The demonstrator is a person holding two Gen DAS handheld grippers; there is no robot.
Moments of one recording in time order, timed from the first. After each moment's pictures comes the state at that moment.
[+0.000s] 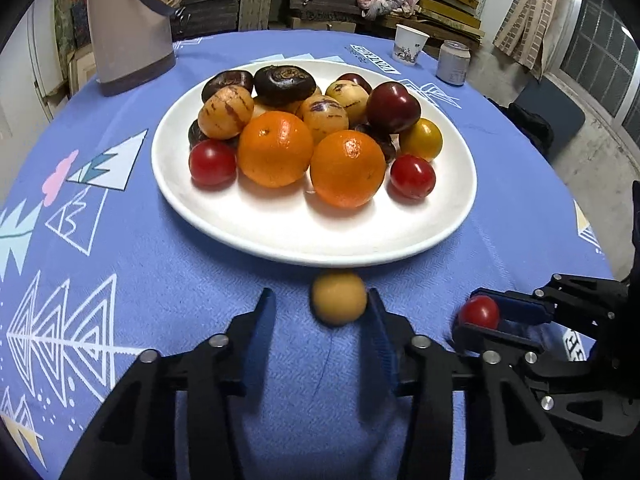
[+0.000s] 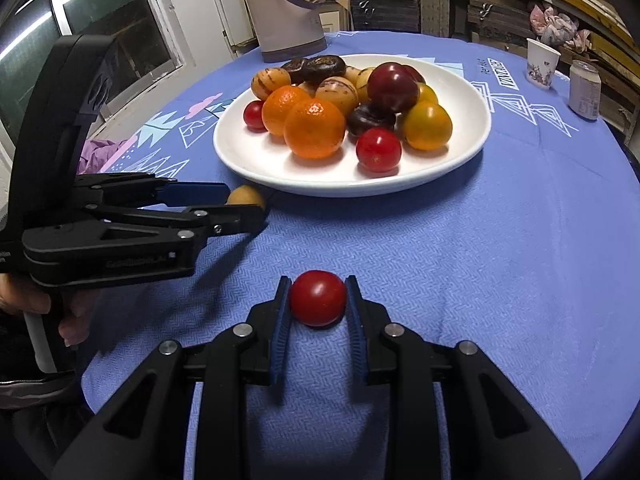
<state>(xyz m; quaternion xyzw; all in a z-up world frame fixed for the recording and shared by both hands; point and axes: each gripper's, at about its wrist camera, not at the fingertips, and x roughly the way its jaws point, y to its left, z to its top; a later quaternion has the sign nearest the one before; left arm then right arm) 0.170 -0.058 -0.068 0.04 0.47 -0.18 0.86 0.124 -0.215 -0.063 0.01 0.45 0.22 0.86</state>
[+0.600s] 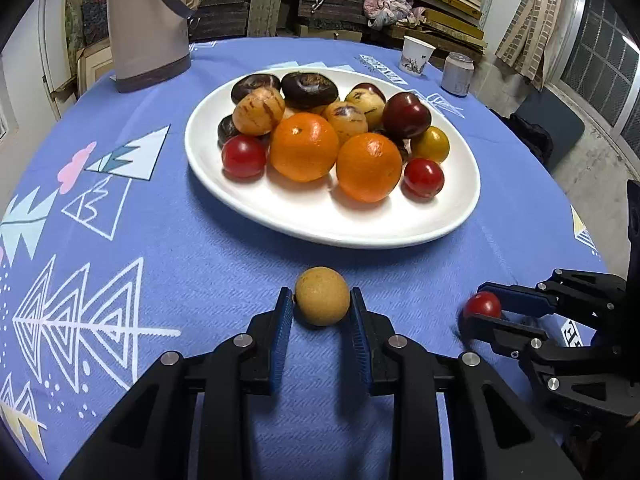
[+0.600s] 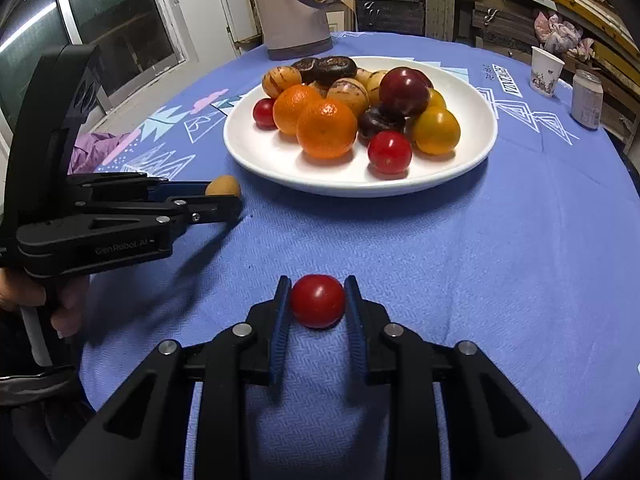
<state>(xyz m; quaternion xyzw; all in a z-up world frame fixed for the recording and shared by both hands) 0.161 -0.035 -0.065 0.03 0.47 -0.18 0.87 0.118 -0.207 -0.060 -0.01 0.45 0.22 0.86</state>
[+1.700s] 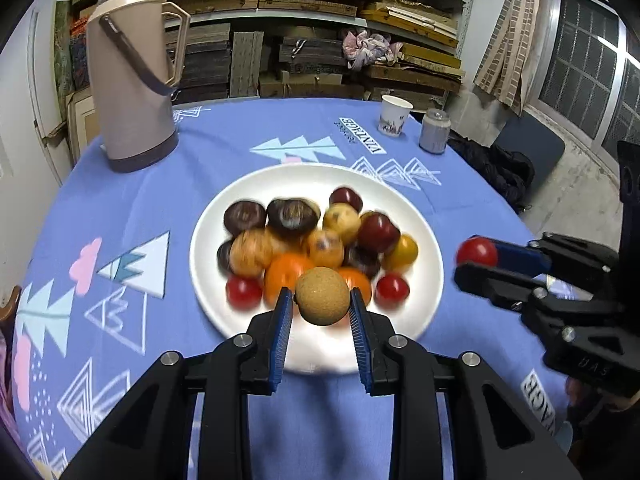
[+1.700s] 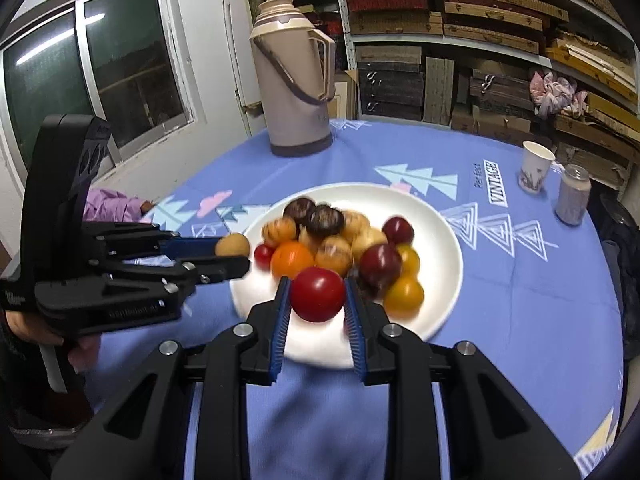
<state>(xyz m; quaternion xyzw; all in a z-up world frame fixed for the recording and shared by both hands) 0.198 -0.045 0.014 0.03 0.40 -0.21 0.89 0.170 -0.221 0.041 0.01 0.34 0.23 0.91</state>
